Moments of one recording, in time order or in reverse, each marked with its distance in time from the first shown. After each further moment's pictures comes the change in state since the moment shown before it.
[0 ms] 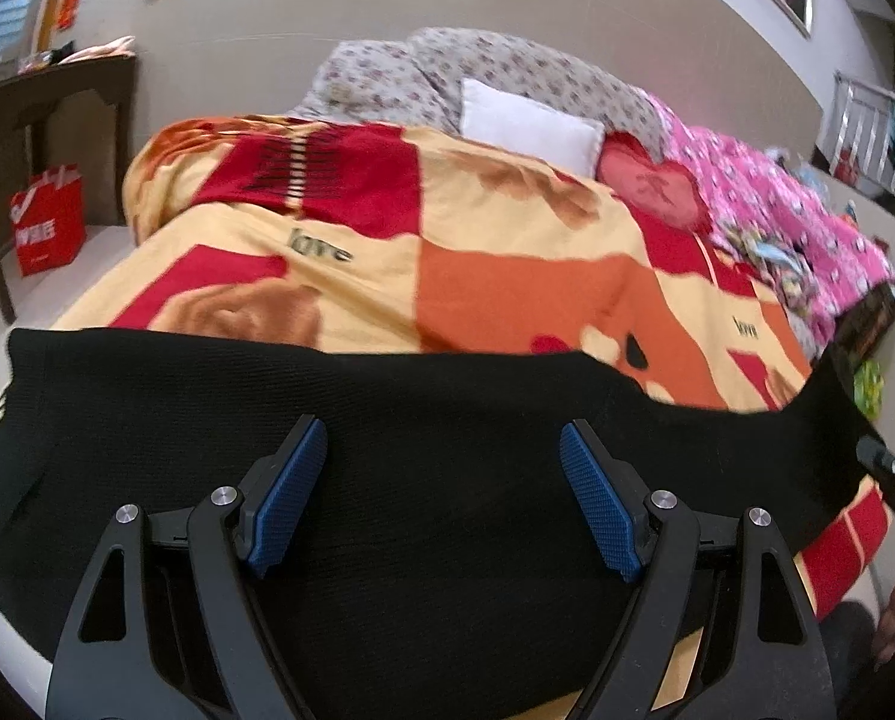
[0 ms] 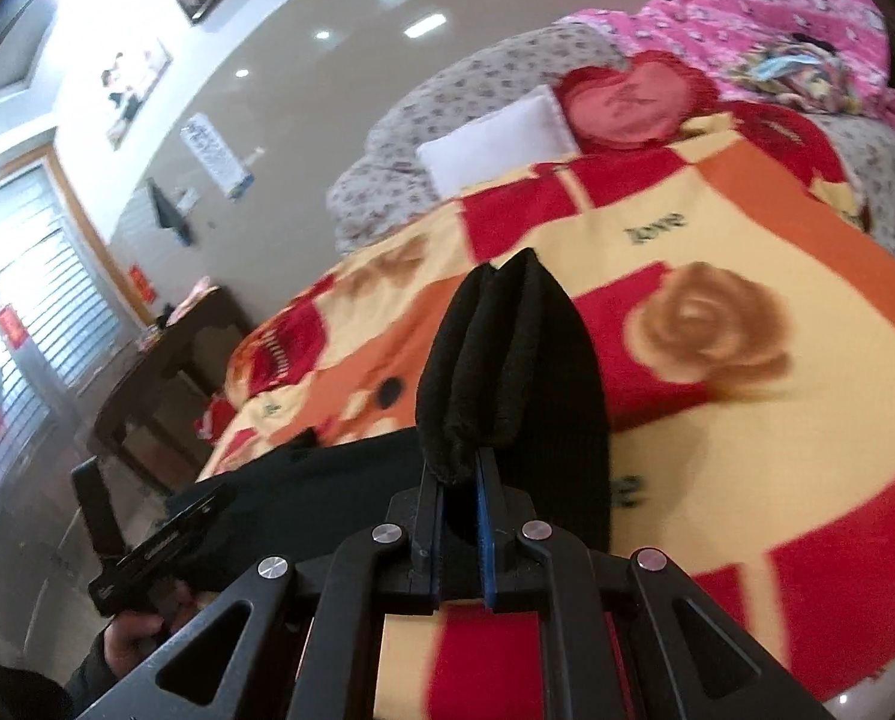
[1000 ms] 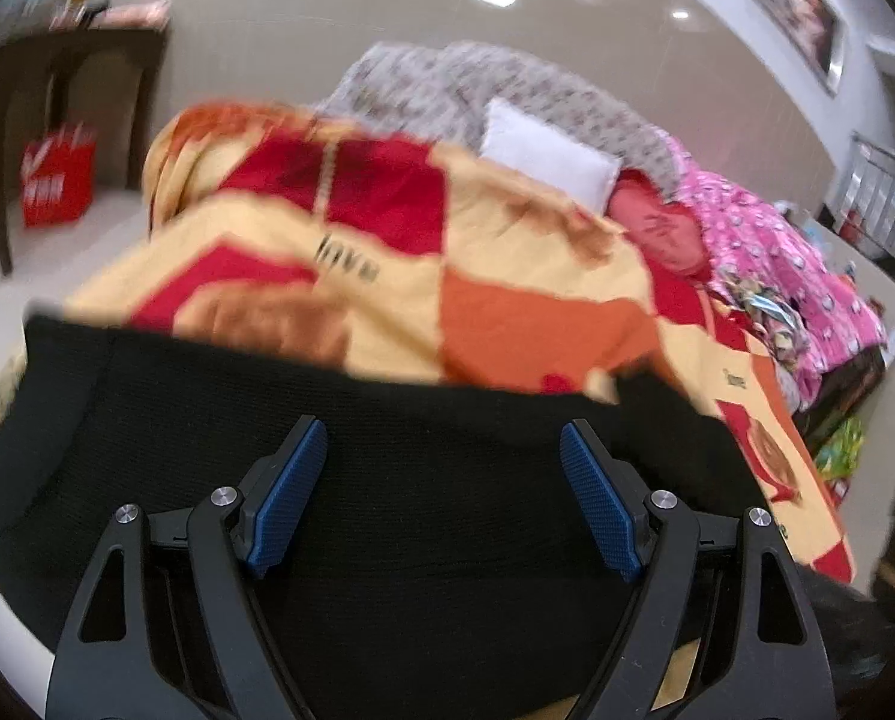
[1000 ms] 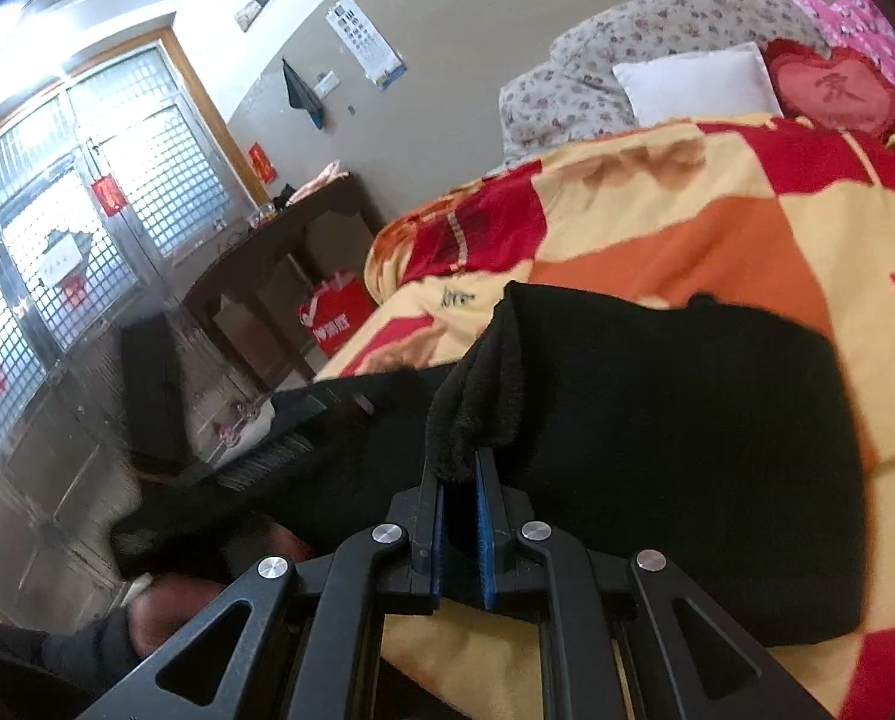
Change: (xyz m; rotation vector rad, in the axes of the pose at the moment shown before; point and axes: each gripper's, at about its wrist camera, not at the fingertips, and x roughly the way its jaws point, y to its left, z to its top) left arm -0.017 0.007 0.011 -0.051 -0.058 -0.048; right arm 0.112 0.137 -0.046 -0.222 0.193 0.226
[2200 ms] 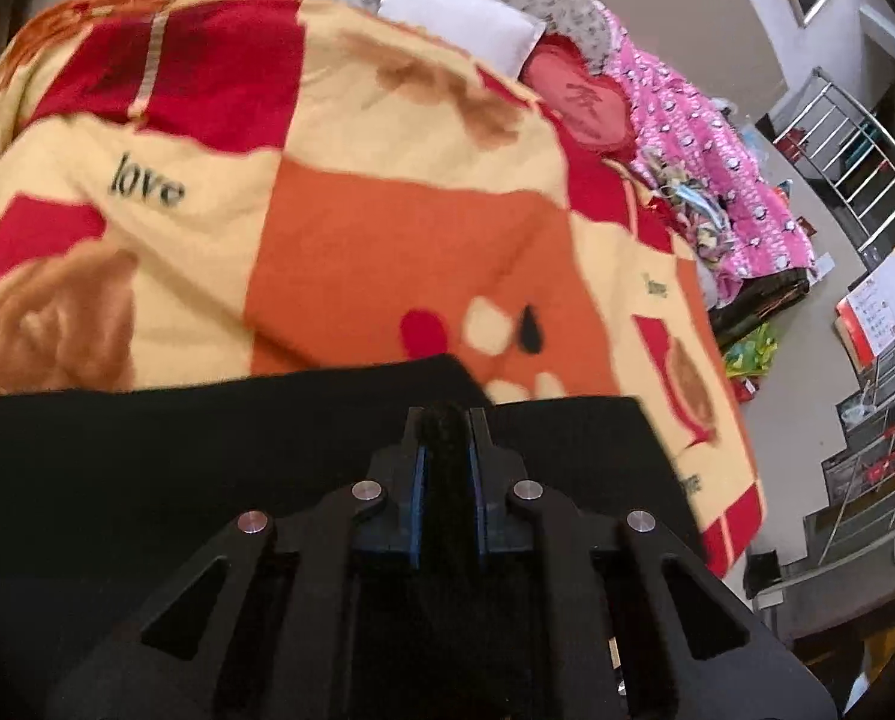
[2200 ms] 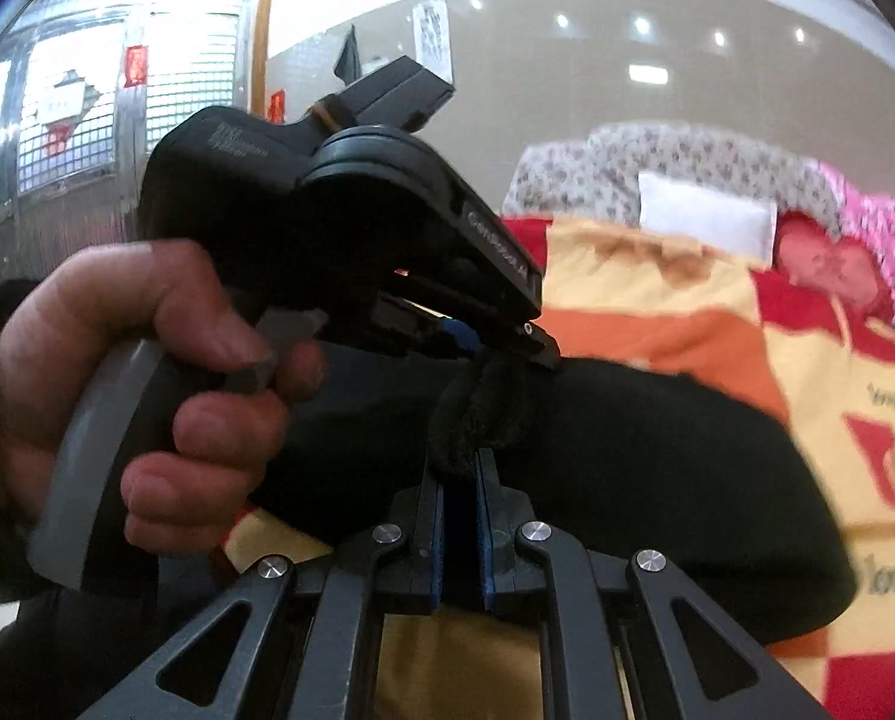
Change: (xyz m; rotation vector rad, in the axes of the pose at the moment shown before) left arm 0.080 -0.023 0.033 -0.028 0.441 -0.247; right arm 0.021 0.050 -0.051 -0.369 -0.093 -0.259
